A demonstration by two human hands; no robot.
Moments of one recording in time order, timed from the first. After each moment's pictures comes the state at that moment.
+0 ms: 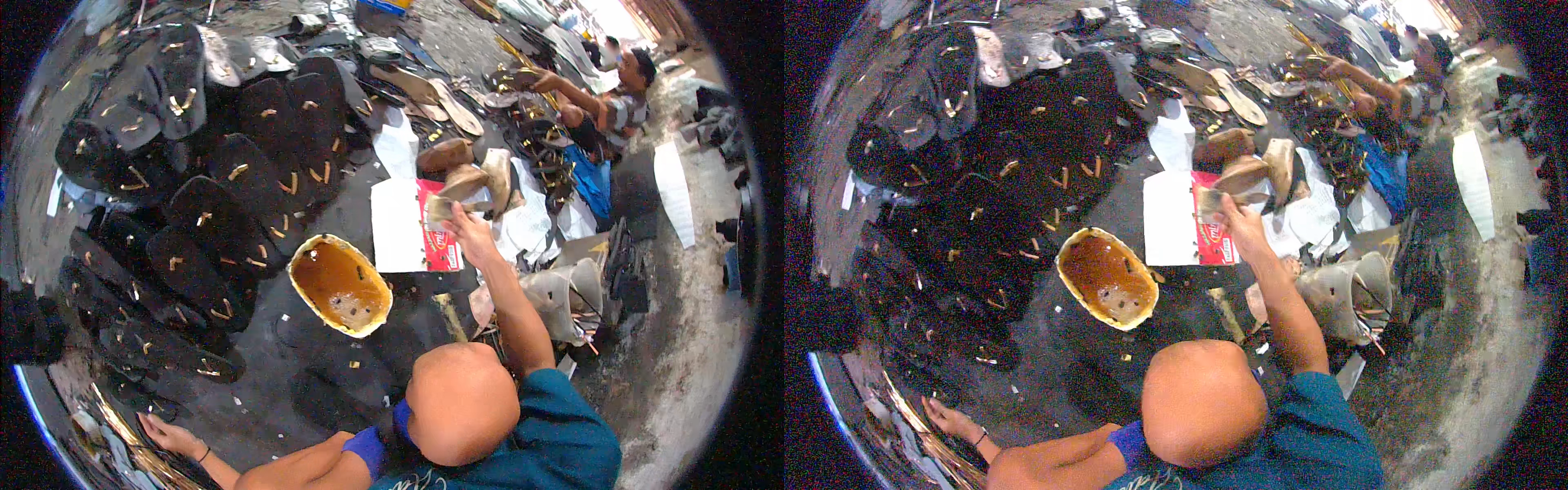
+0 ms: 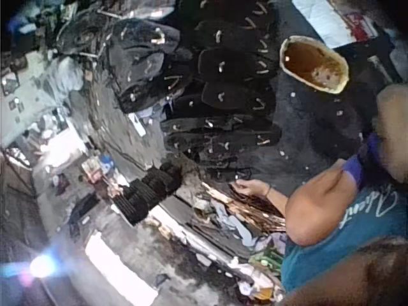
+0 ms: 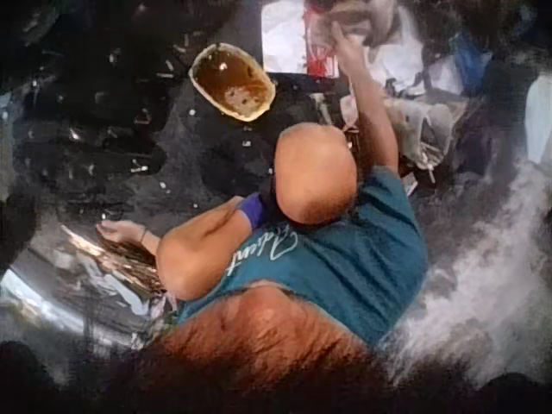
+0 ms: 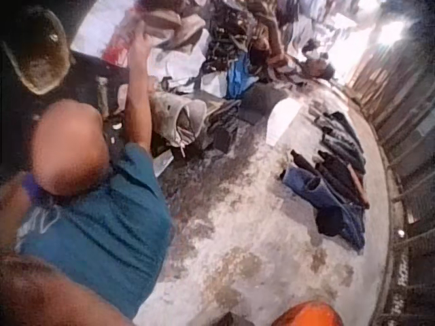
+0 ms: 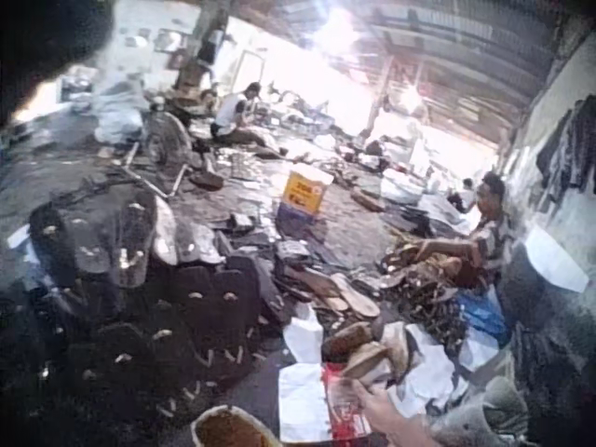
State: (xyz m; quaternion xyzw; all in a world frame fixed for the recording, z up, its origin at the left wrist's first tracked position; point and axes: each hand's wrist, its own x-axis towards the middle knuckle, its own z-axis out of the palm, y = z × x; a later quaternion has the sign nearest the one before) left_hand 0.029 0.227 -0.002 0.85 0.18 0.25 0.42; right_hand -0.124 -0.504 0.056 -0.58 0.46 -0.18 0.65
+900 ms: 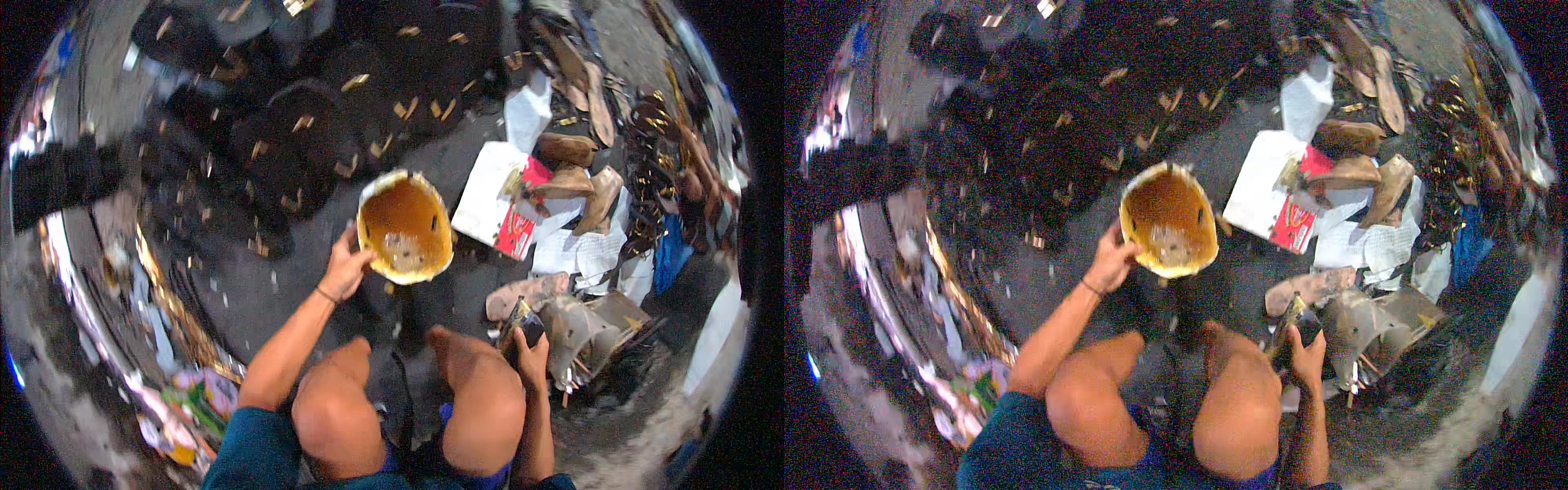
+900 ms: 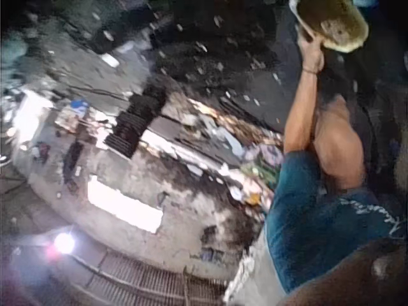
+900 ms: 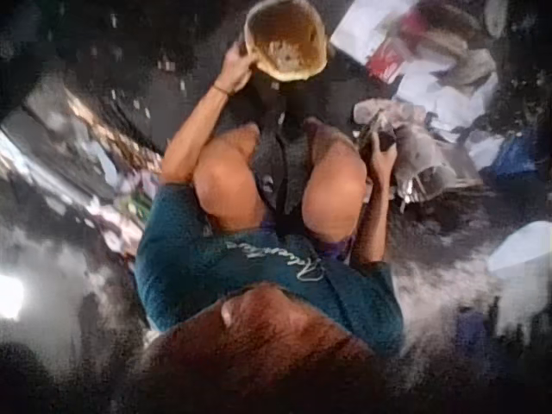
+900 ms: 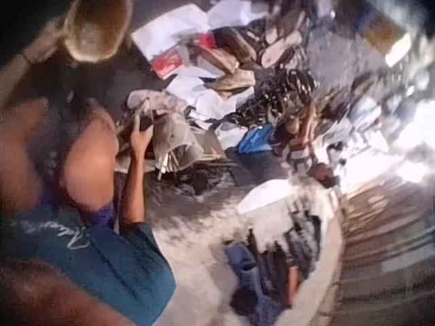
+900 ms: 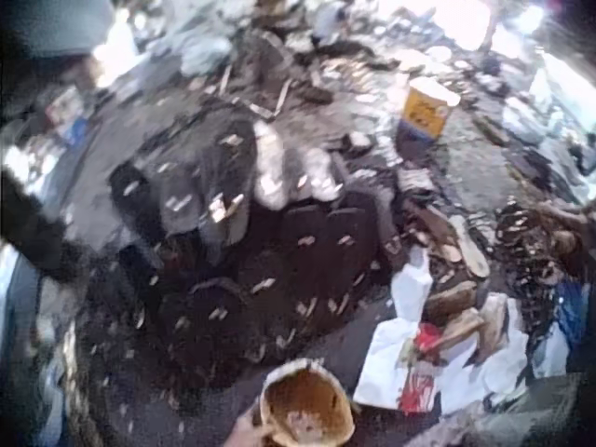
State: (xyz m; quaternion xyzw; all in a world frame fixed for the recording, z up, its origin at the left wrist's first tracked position) left_hand -0.001 -0.112 0.041 0.51 0.24 -0.40 0.72; right_hand -0.264 -0.417 0.180 -0.70 0.55 0.17 0.43
